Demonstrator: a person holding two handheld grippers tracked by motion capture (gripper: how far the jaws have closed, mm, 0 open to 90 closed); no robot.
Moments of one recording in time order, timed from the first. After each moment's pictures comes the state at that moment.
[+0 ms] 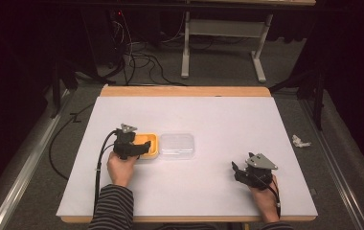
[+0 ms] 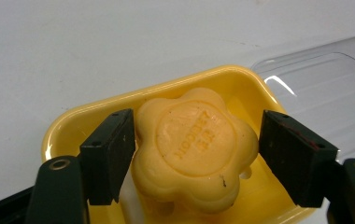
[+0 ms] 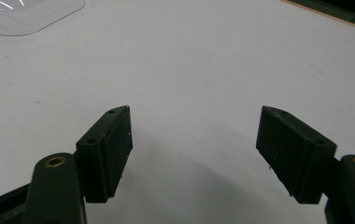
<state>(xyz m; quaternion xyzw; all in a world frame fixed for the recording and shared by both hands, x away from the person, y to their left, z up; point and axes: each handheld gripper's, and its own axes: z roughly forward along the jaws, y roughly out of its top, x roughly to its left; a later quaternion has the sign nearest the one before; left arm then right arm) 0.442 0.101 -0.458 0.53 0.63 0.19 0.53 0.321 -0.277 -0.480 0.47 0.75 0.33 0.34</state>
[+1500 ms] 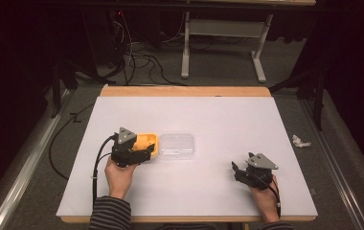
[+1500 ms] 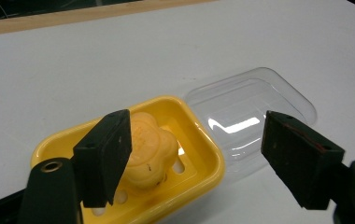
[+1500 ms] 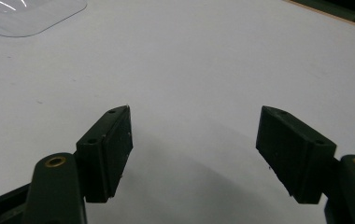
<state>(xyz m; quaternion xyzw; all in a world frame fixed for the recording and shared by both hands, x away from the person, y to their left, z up) 0.392 0.095 -0.420 0.54 0.56 0.18 0.60 0.320 -0.278 -0.480 0.47 0.75 0.34 0.33</state>
